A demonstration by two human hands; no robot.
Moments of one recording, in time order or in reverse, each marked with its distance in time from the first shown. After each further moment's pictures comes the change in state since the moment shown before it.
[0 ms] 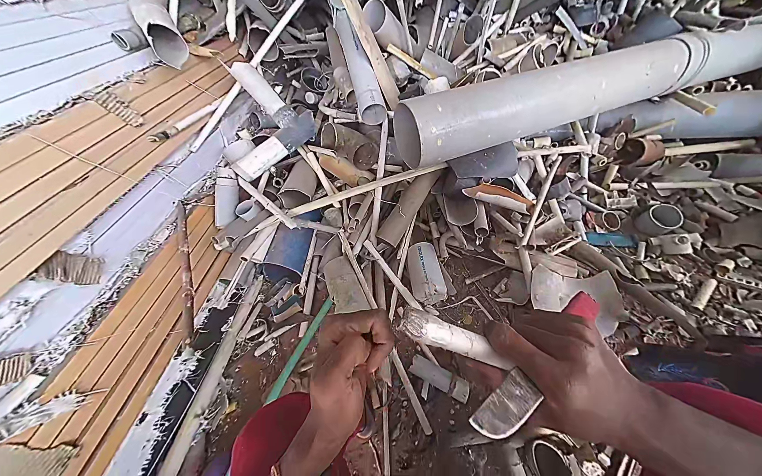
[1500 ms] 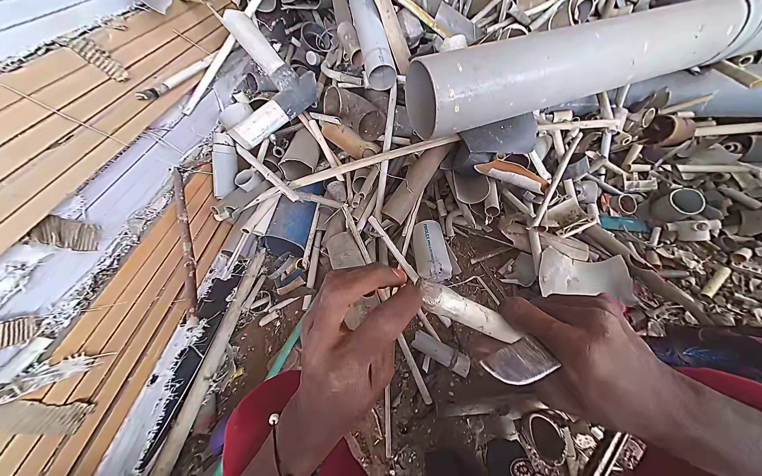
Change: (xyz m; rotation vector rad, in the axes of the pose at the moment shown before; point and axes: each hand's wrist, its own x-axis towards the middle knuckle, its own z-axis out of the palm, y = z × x) left_hand 0.001 0.008 -0.012 1.083 0.019 0.588; right_hand 0.006 -0.004 0.002 0.073 -0.123 0.120
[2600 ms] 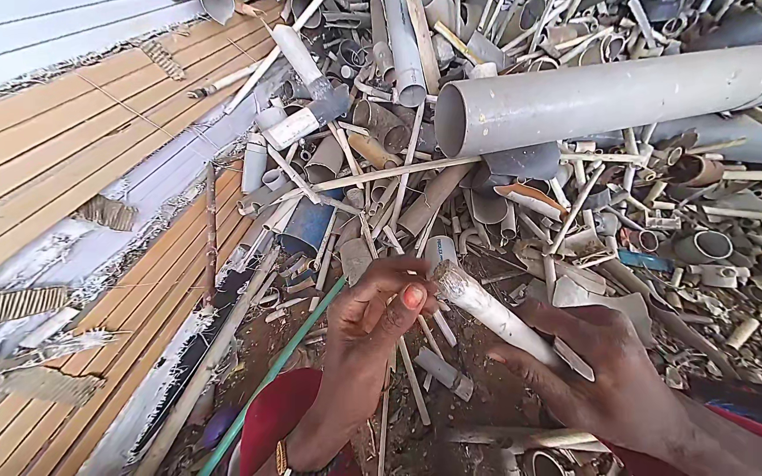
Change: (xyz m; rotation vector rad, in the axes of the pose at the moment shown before) left_hand 0.003 0.002 0.002 -1.039 0.123 -0.583; right_hand 0.026 0.000 0.006 0.346 0.066 0.045
